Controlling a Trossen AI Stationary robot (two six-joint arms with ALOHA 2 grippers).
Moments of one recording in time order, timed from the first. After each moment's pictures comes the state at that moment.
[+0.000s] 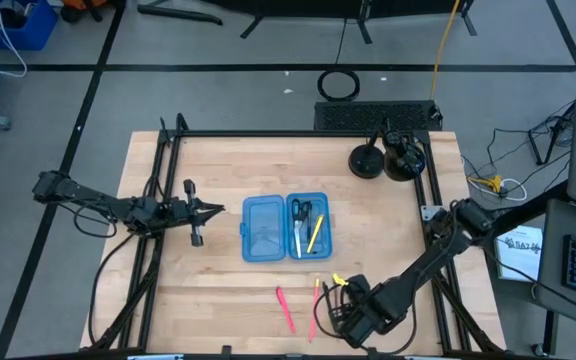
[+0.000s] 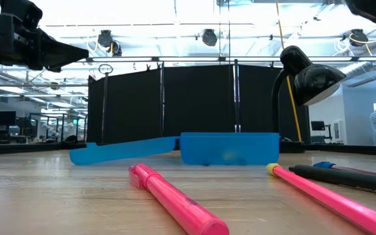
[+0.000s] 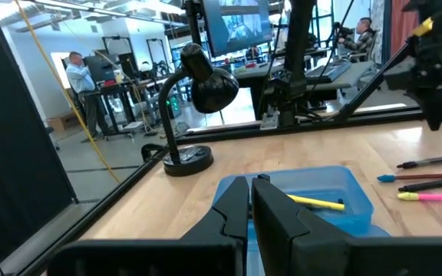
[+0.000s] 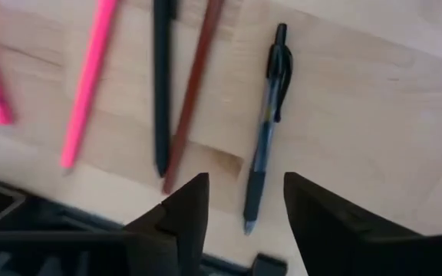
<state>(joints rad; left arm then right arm) -0.27 0.38 0.01 0.42 -0.45 0.19 0.73 1.90 1.44 -0.99 0.01 2.00</state>
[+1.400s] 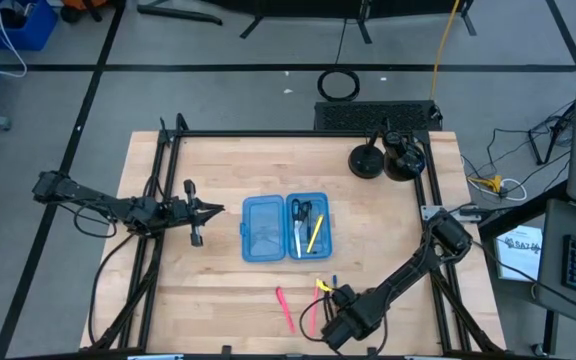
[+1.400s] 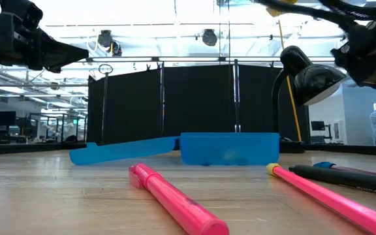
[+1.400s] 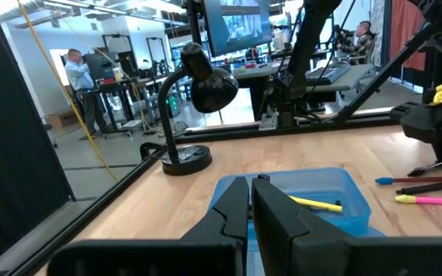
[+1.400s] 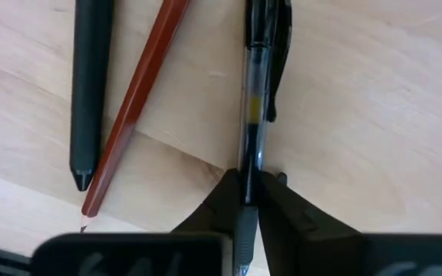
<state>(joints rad) -0.27 0.38 0.01 0.42 -0.45 0.17 0.70 2.12 1.44 -0.98 -0.14 1.74</state>
